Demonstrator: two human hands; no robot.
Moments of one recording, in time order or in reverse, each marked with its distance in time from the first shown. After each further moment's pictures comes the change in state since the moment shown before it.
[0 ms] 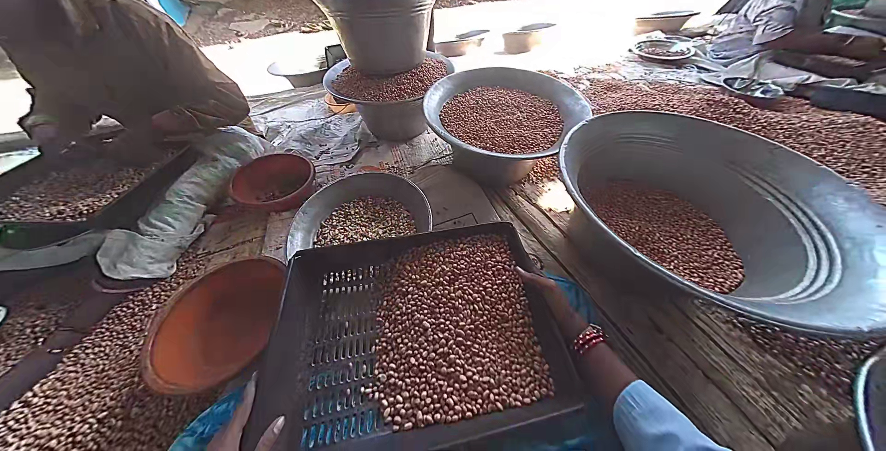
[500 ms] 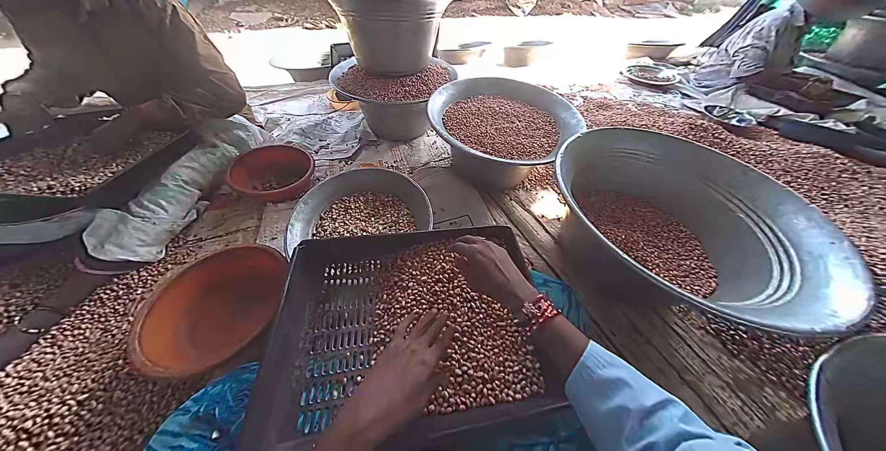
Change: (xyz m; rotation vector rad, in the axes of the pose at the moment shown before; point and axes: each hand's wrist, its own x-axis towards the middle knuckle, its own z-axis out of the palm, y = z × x) left_hand 0.037 0.167 0.064 0.210 -0.437 0.877; right_hand 0.016 -0.047 0.095 -1.503 -0.343 -0.558
